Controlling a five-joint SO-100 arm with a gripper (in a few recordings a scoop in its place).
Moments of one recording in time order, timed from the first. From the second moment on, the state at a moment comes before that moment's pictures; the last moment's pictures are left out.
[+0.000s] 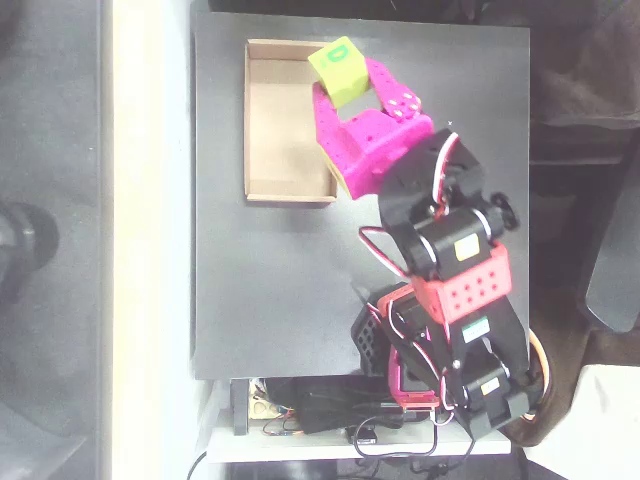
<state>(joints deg) -28.3 122.5 90.7 69.3 85.3</state>
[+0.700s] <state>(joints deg) -31.6 95.0 90.8 69.3 85.3</state>
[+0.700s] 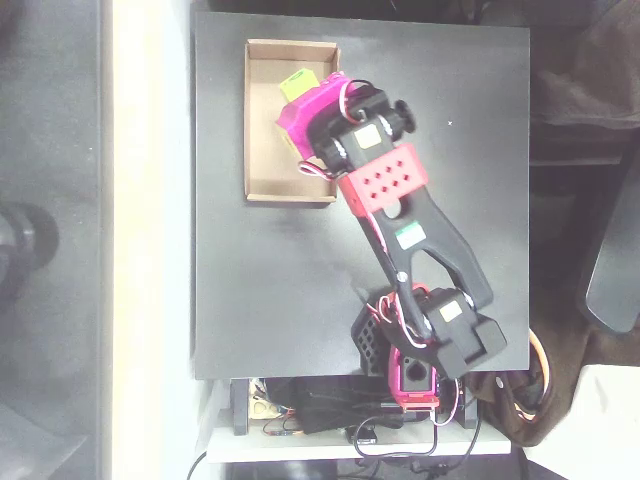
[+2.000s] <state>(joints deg) -32.5 74.4 90.7 62.7 84.9</state>
